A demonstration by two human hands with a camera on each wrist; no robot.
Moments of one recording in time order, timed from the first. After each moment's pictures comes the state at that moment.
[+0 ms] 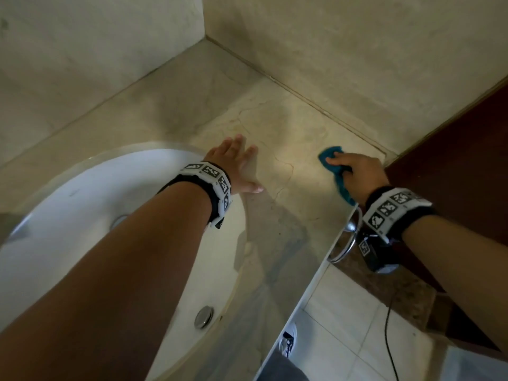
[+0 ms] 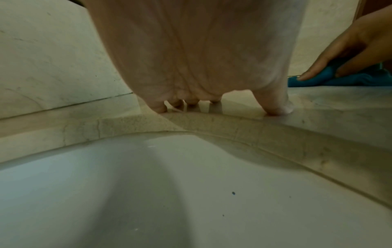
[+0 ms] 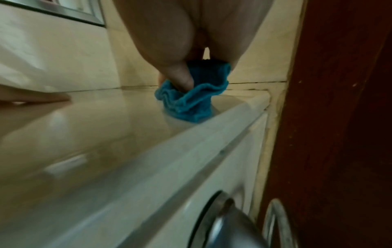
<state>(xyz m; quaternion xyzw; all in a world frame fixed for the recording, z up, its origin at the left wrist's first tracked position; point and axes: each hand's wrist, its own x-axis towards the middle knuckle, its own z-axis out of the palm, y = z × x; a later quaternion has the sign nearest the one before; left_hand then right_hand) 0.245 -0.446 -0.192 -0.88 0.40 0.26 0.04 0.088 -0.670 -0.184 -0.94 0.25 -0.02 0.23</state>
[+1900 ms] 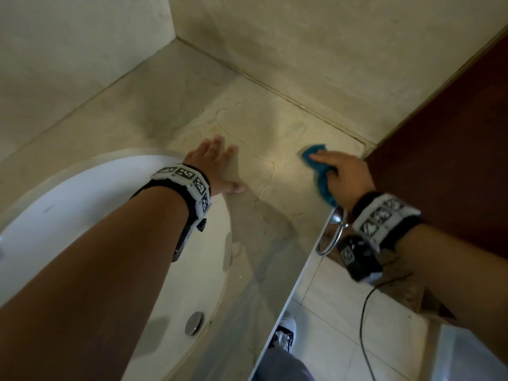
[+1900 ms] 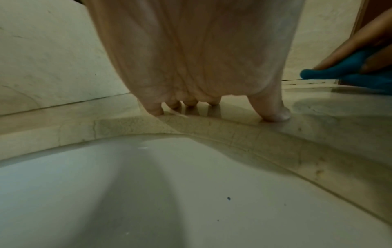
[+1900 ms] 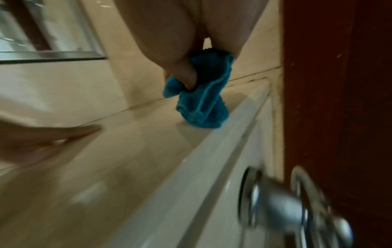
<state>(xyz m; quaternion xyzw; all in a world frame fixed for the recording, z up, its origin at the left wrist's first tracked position) 0.246 -0.448 -0.191 -0.88 0.39 0.26 0.04 0.065 -0.649 -0.171 -0.91 0.27 -0.08 0.30</state>
